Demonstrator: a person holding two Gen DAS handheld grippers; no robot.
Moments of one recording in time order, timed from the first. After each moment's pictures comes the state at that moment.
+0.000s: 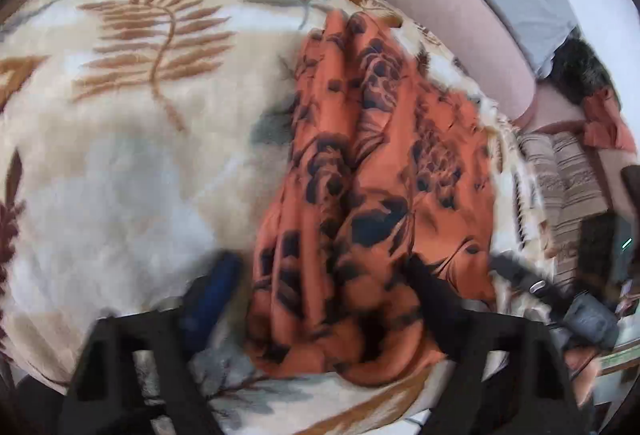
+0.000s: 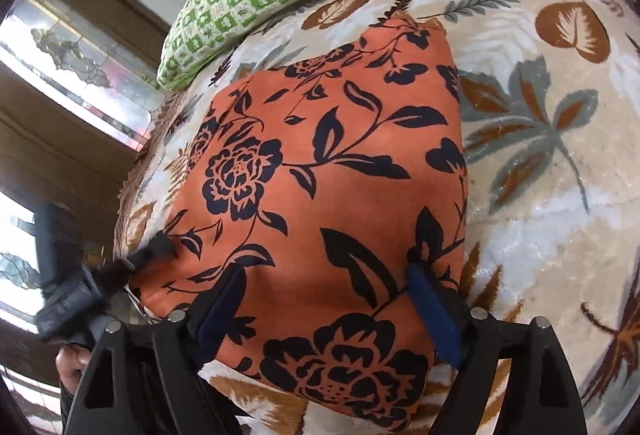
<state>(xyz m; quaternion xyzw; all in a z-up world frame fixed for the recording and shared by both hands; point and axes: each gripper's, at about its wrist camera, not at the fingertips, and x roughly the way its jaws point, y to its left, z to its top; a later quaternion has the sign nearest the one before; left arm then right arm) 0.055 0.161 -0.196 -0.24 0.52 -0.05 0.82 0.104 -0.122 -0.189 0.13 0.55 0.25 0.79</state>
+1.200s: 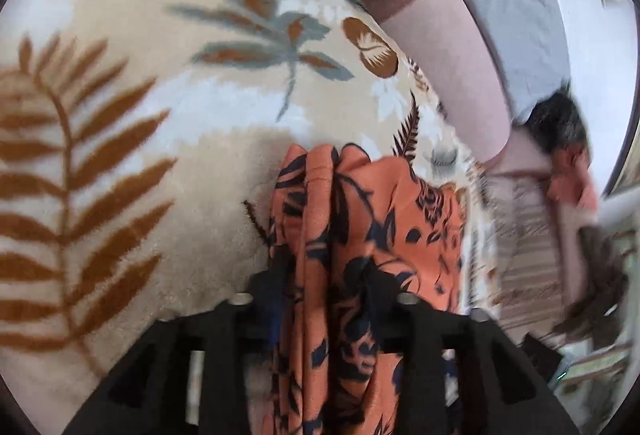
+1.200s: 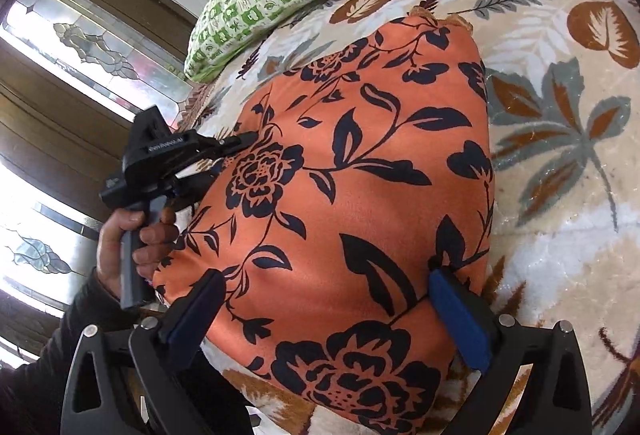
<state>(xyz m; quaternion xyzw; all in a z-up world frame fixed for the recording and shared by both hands) 0.187 0.199 -0.193 -0.33 0.52 -0.12 0.78 0.113 -0.128 -0.193 0.16 0.54 0.30 0.77</state>
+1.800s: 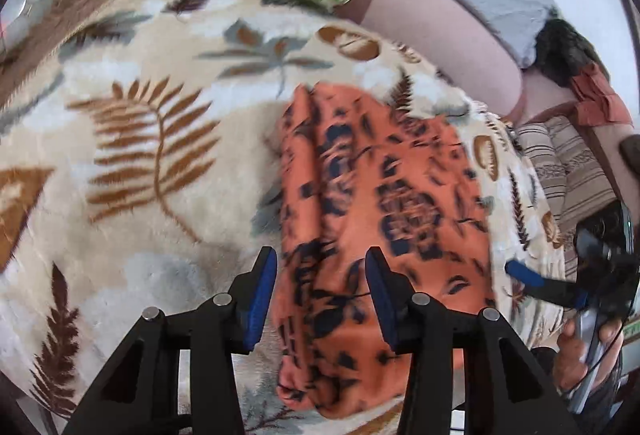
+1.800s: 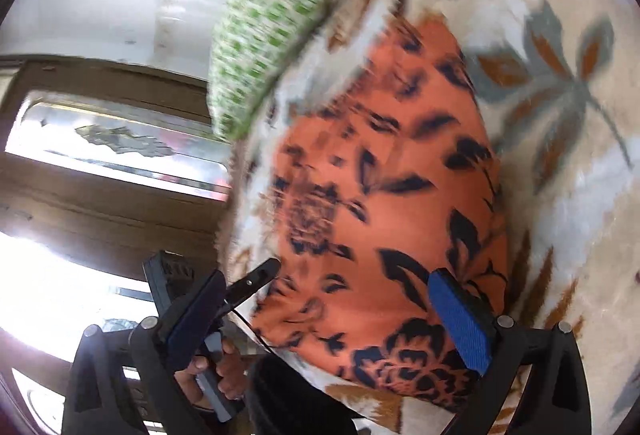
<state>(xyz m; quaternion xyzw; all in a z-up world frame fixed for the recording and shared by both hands) 0.084 0.173 -0.138 -0.19 0.49 -0.08 0.85 0.120 -0.171 -0.164 0.35 0.51 0.32 0.72</state>
